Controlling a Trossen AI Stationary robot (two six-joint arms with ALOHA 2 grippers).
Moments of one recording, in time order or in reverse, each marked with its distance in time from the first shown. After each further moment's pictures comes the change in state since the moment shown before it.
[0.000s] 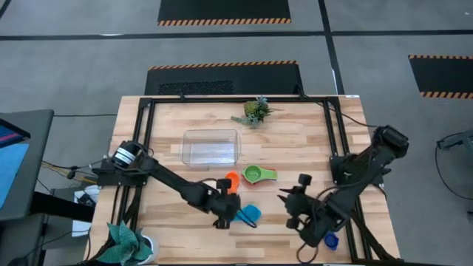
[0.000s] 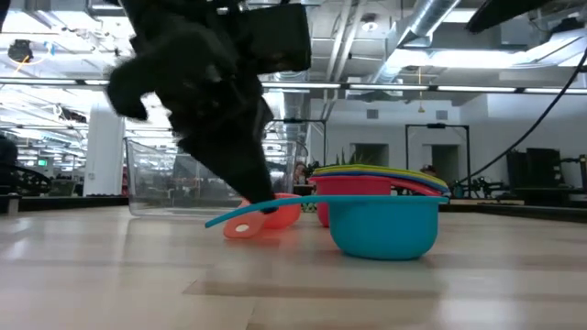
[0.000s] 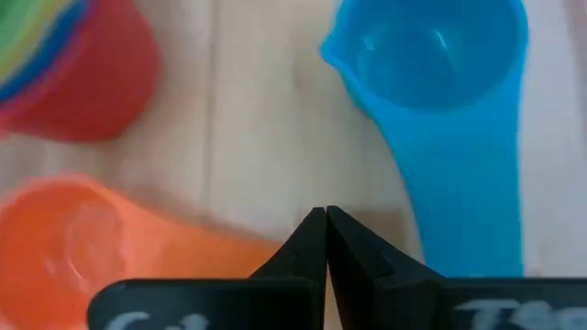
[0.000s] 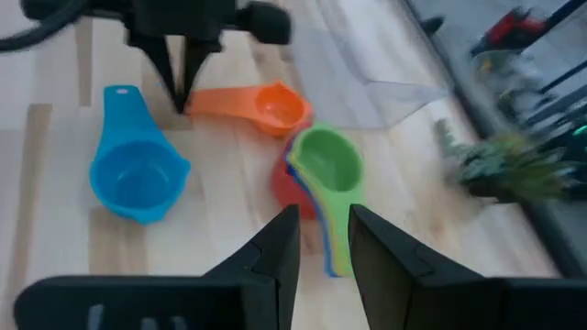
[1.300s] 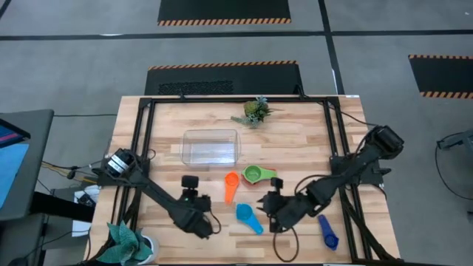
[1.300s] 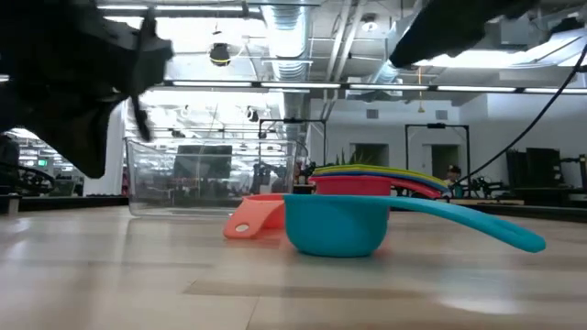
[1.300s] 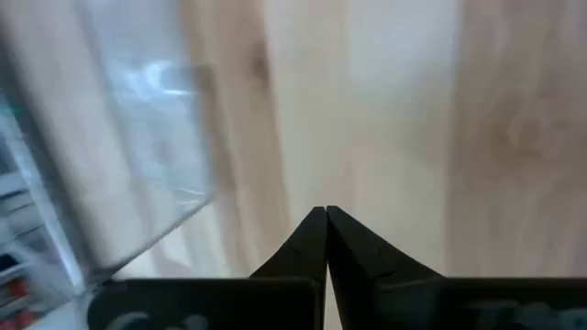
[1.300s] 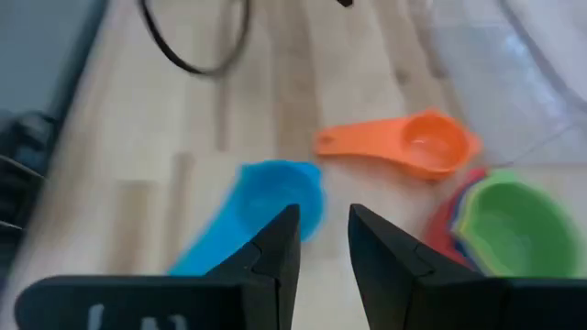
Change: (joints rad) left arm -0.204 0.002 0.074 -0.916 -0.189 -0.327; right arm -0.211 0.039 -0.126 0.641 -0.431 -0.315
